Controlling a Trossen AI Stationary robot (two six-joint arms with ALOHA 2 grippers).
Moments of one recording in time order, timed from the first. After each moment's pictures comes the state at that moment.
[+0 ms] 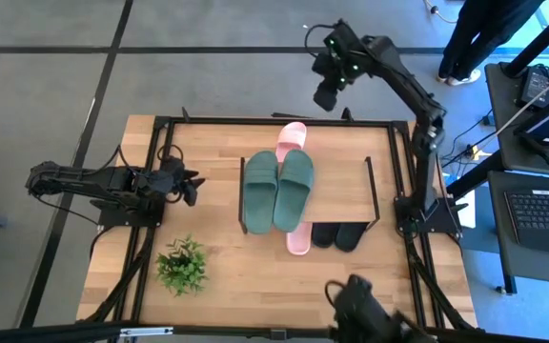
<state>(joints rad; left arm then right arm) -0.05 0.42 0.37 -0.63 -0.55 -0.73 -0.76 1.99 2.35 -1.40 -0.18 -0.30</state>
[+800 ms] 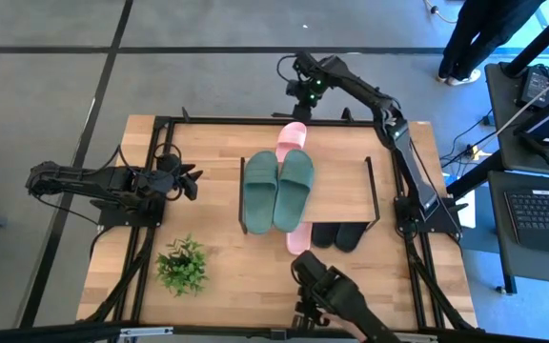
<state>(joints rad) -0.05 0.42 0.37 -0.64 -0.70 -0.73 -0.80 2.39 2.35 -1.24 -0.35 -0.45</state>
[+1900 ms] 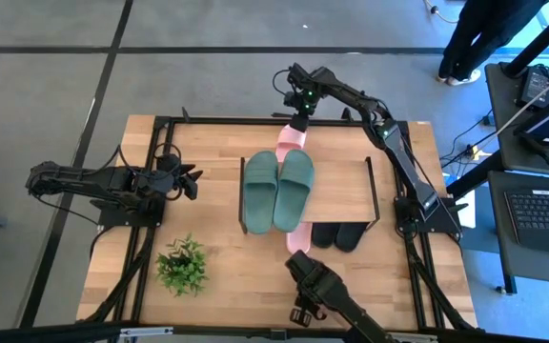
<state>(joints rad) -0.05 0.42 0.37 -0.64 -0.69 -0.76 -0.80 2.54 2.35 -1.20 -0.22 -0.45</state>
